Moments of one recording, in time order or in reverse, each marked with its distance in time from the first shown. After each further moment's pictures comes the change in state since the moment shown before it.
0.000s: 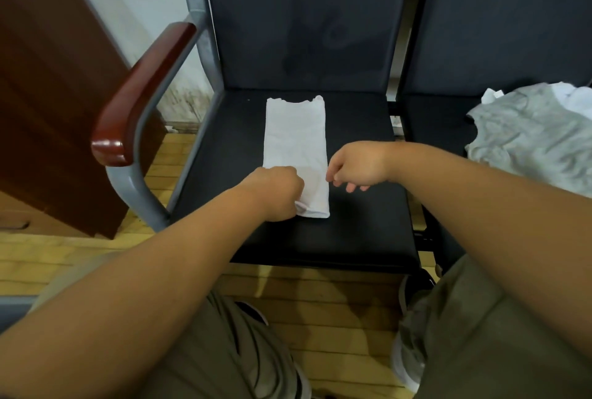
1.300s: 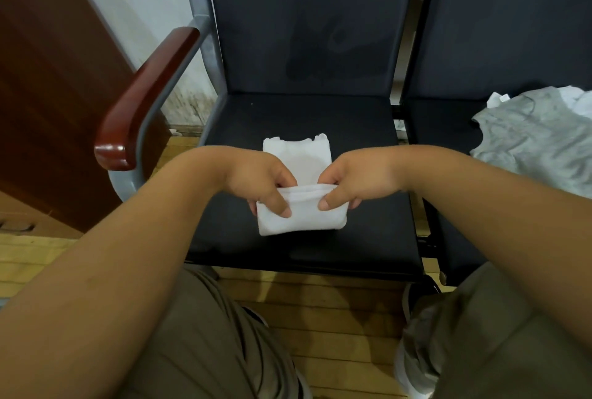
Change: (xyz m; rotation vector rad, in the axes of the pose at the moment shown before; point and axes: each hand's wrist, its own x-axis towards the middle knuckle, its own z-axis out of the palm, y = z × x) left_hand -0.029 -0.040 -0.060 -0.625 -0.370 0.093; right_hand -0.032 -0.009 -0.003 0.034 -0.147 -0.263
